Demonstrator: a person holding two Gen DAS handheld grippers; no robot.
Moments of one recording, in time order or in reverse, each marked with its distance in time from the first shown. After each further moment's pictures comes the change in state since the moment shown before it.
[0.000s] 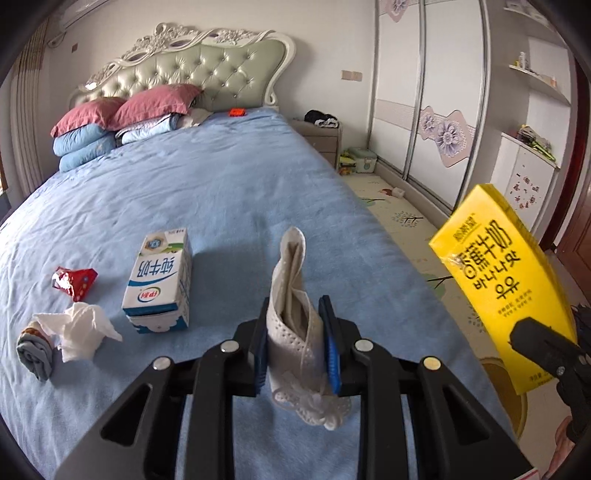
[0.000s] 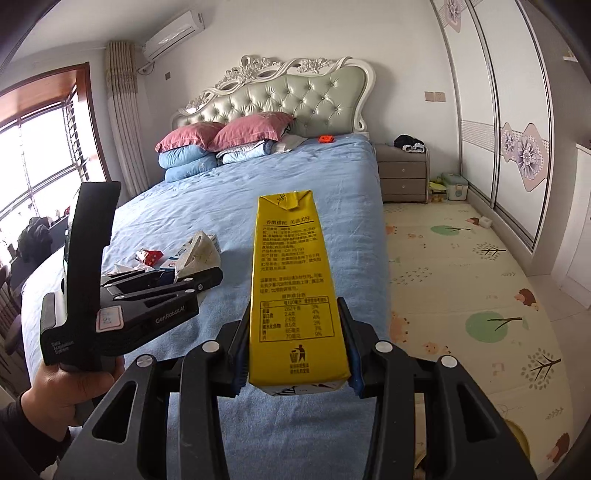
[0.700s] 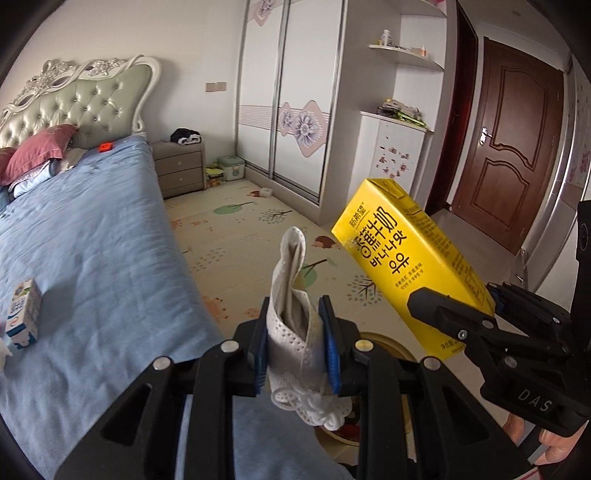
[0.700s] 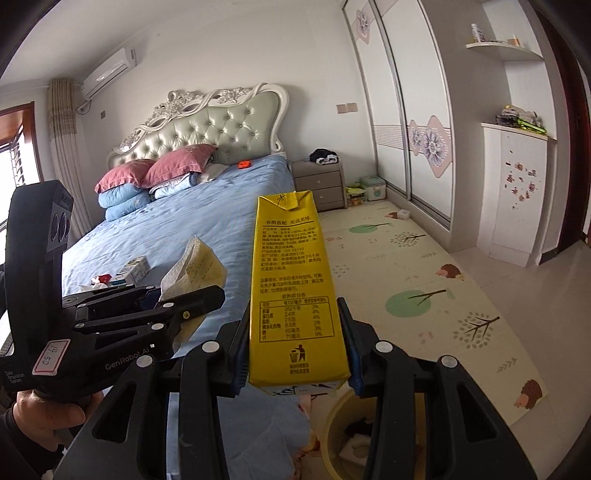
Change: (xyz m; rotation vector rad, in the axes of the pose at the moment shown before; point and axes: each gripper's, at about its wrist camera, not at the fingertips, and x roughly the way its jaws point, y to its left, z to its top) left arm -0.071 -0.193 -0.030 0.230 -0.006 -0.413; right arm -0.142 -0.098 -0.054 0.156 -0.084 -0.262
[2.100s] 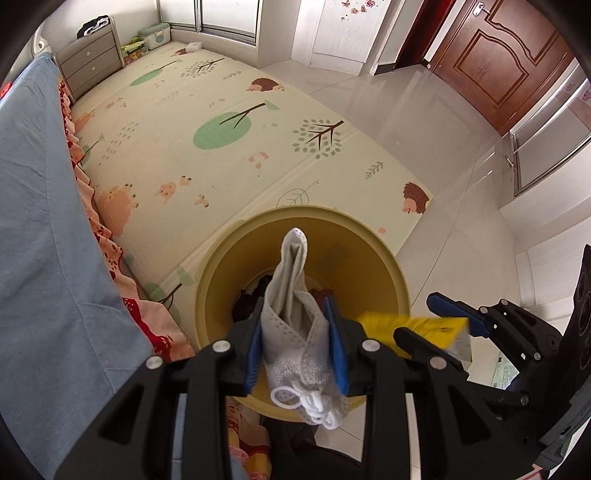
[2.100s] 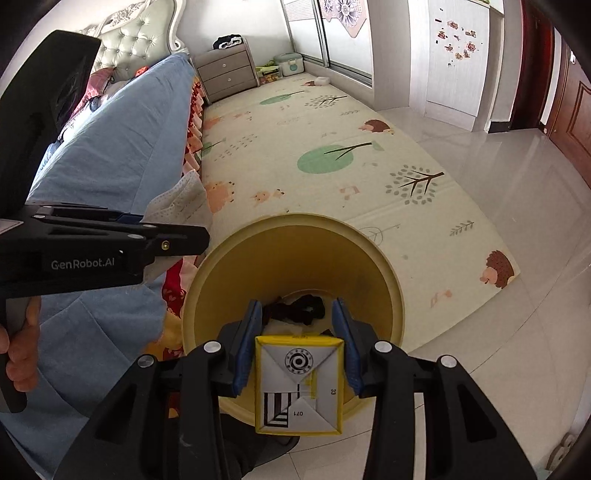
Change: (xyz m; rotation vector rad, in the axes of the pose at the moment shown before) left arm 0.247 -0.095 -0.062 0.093 0.629 -0.135; right arm 0.079 -0.153 -0.141 0.188 0.456 -0.202
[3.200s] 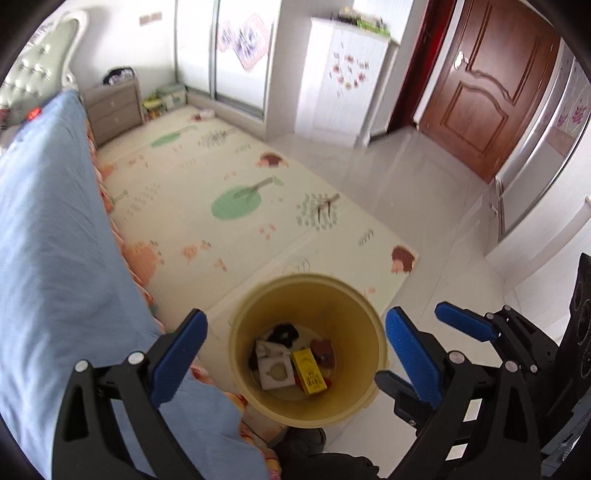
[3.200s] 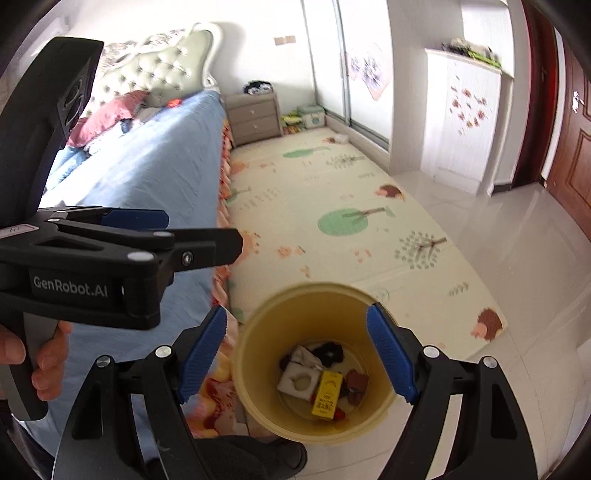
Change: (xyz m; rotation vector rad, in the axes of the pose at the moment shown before) left arm -0.140 0.011 -0.029 -0.006 -0.327 0.022; right arm -0.095 0.066 0.022 -0.105 -0.219 0.018
